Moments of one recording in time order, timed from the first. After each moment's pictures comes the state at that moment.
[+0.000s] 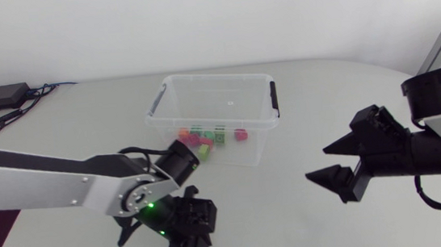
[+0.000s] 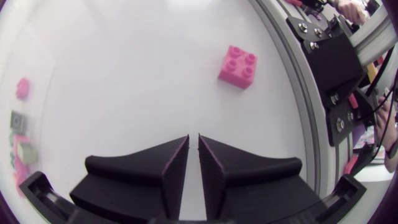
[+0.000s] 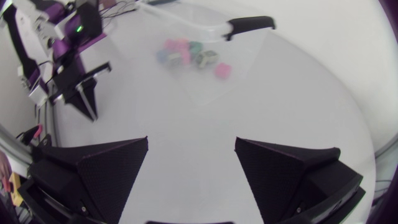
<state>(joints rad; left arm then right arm) -0.71 1.72 0.80 -0.46 0.41 0.97 0.13 1.06 0.58 -0.42 -0.48 -0.48</state>
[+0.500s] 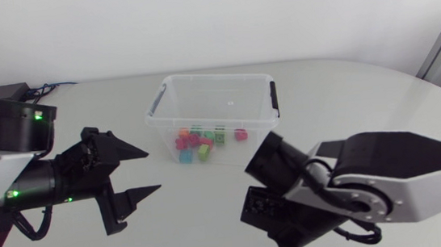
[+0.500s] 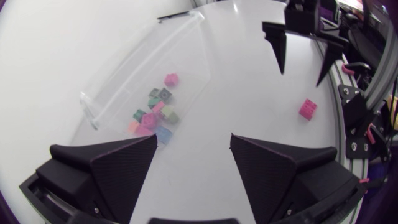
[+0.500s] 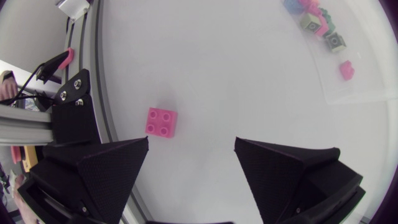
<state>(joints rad) -0.33 1.08 0.64 -0.33 0.40 0.83 0.91 1.43 0.75 -0.61 -0.17 -0.24</state>
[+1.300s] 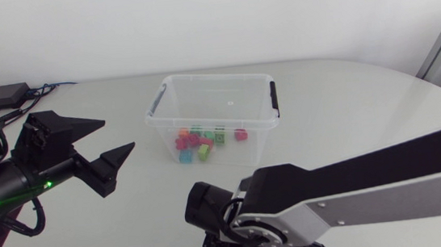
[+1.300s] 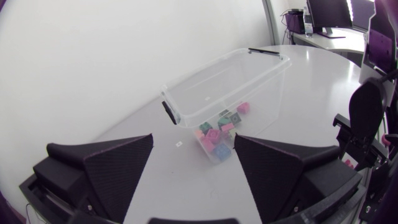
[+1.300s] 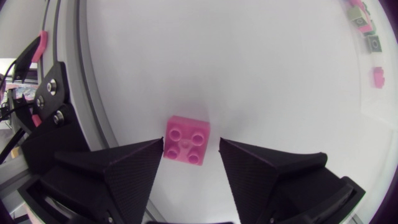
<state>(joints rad) -0.19 0.94 0.52 0.03 0.28 0.47 1.10 1.78 0.93 -0.69 -0.09 -0.10</state>
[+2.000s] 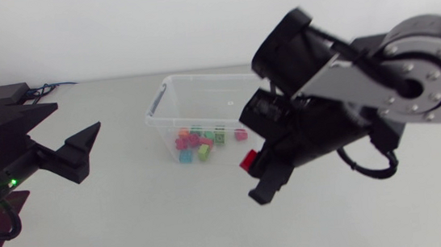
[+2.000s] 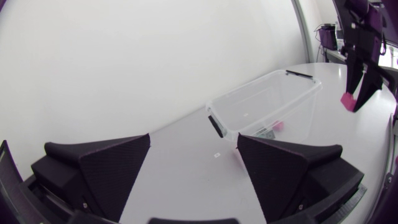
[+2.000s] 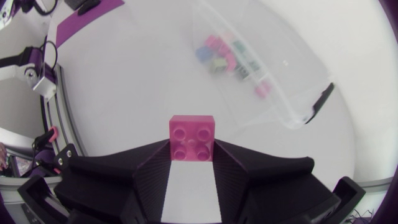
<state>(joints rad) -0.14 0.75 0.51 0.03 0.12 0.41 0.78 1.37 1.10 -0.78 0.01 -0.14</state>
